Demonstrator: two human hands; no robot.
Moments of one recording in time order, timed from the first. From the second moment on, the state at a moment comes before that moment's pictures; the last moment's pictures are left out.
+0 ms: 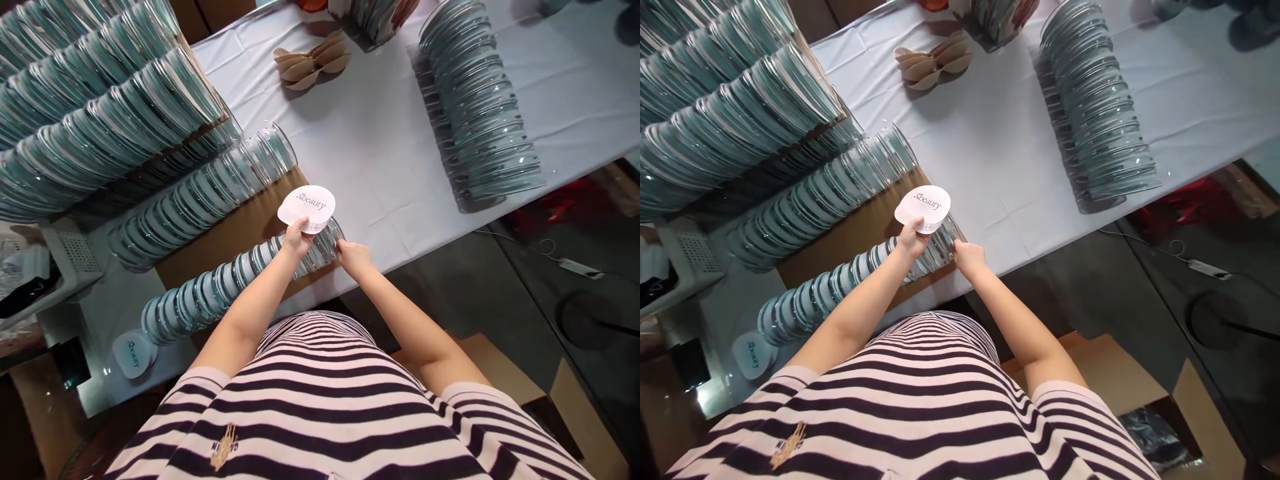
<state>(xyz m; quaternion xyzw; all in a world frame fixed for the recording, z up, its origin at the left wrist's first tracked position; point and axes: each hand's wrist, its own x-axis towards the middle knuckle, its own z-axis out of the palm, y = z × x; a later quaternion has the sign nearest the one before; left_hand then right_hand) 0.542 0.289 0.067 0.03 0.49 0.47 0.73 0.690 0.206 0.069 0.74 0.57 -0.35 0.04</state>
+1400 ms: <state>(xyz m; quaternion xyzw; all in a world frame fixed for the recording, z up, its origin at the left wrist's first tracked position) 0.491 0.275 0.093 0.02 0.44 0.53 0.72 0.695 0.147 0.128 0.75 0.52 -0.18 -0.37</state>
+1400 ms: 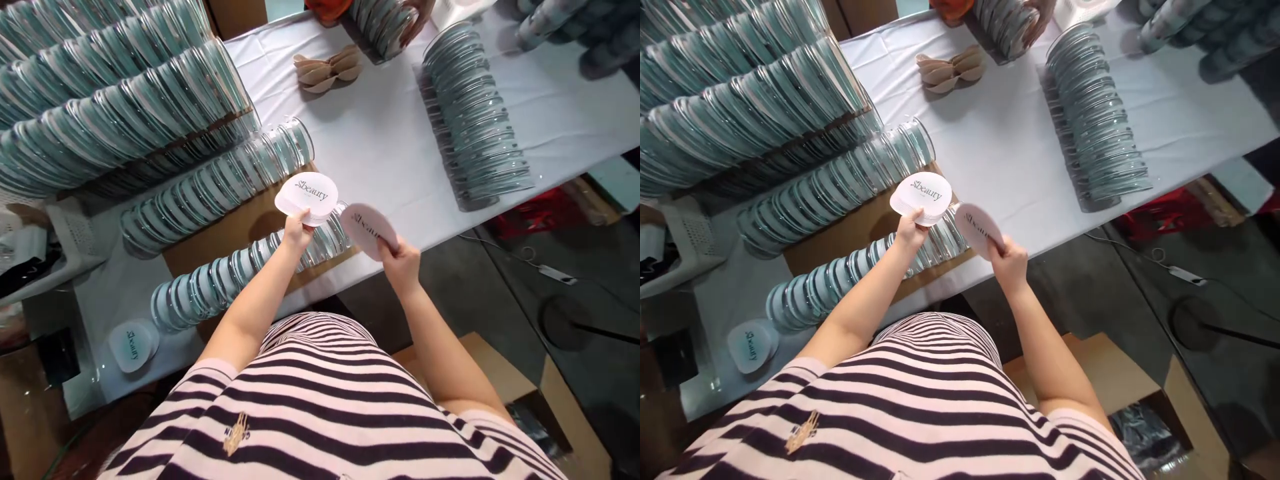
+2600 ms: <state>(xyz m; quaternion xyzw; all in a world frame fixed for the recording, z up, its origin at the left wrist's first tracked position) 0.499 0.275 0.067 0.02 0.50 0.52 0.70 0.641 0.204 0.098 0.69 0.59 -0.42 0.01</state>
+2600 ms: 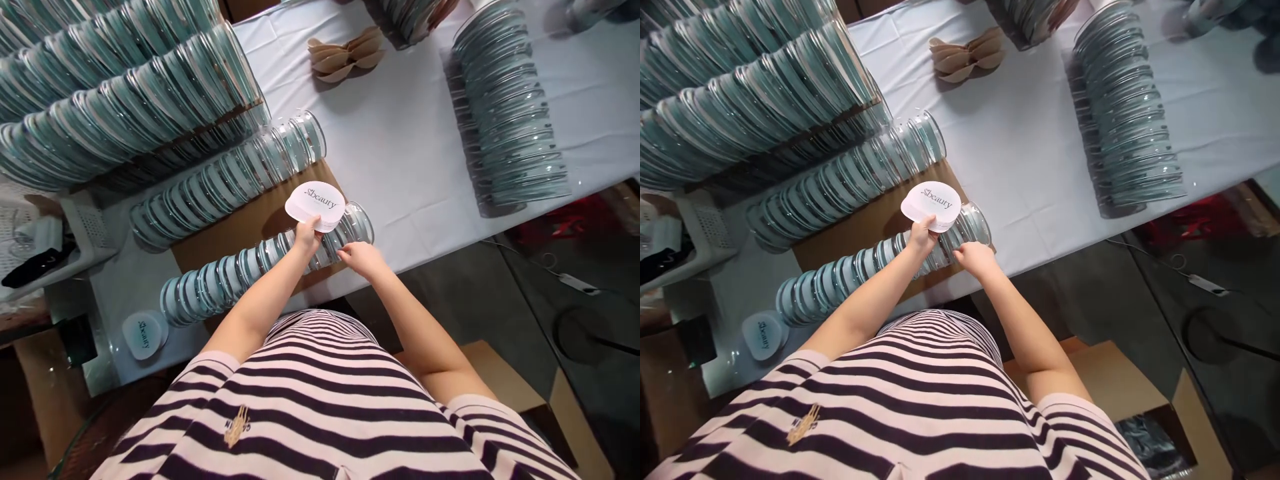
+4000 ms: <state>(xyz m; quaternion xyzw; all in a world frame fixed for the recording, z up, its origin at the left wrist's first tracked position) 0.427 0.259 0.066 -0.01 0.47 0.52 0.71 0.593 0.167 0.094 0.71 0.64 -0.28 0.04</state>
